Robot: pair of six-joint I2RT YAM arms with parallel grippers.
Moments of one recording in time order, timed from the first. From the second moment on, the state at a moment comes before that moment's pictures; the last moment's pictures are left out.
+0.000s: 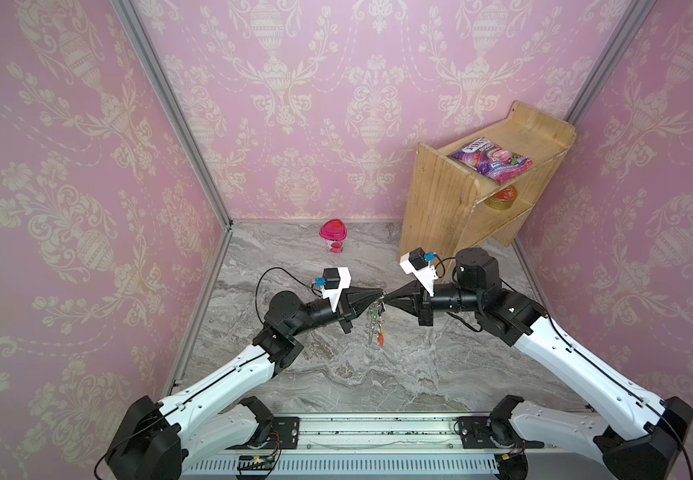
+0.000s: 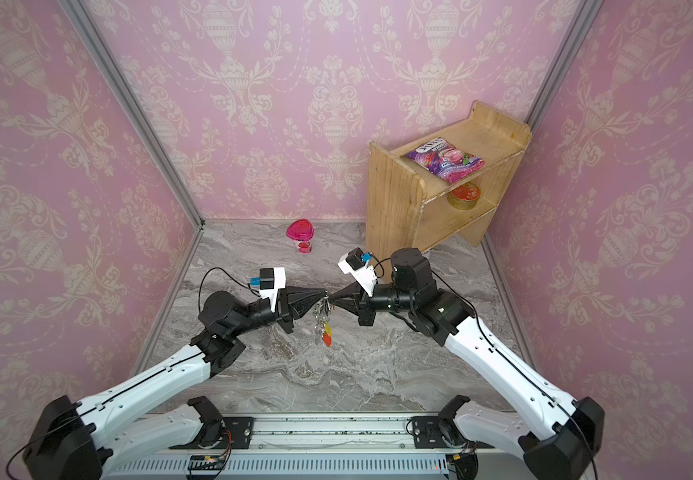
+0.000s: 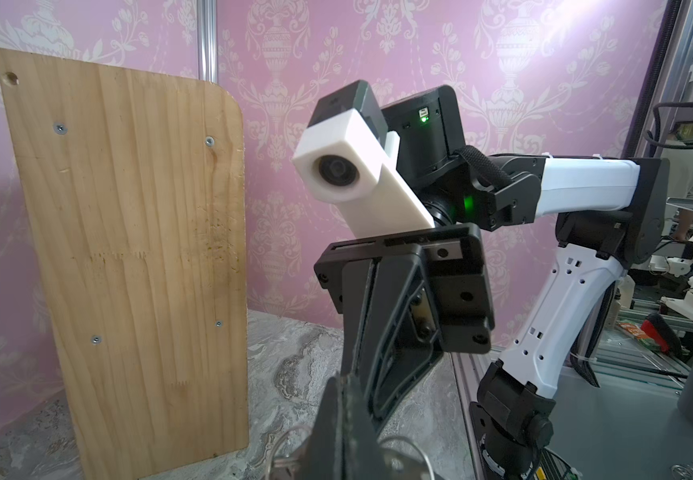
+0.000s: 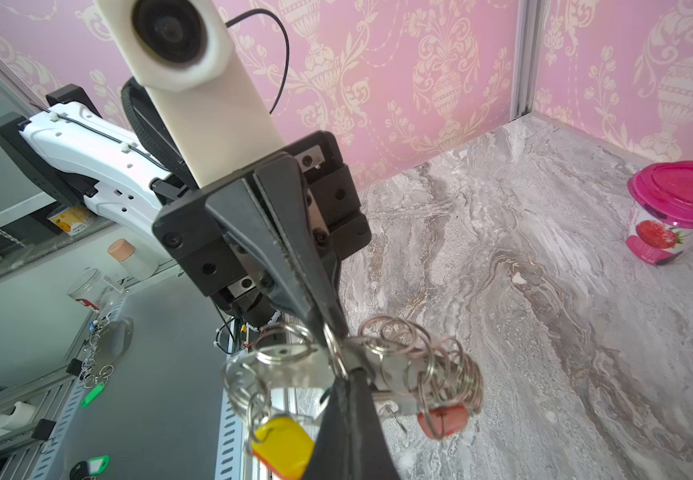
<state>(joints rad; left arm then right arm) -0.66 1.05 0.61 0.71 0.62 -0.25 0.62 1.12 1.08 -0.34 -0.72 0.05</state>
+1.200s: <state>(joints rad) -0.66 1.04 0.61 0.73 0.66 -0.25 0.56 1.07 1.11 -0.36 -0.78 0.03</state>
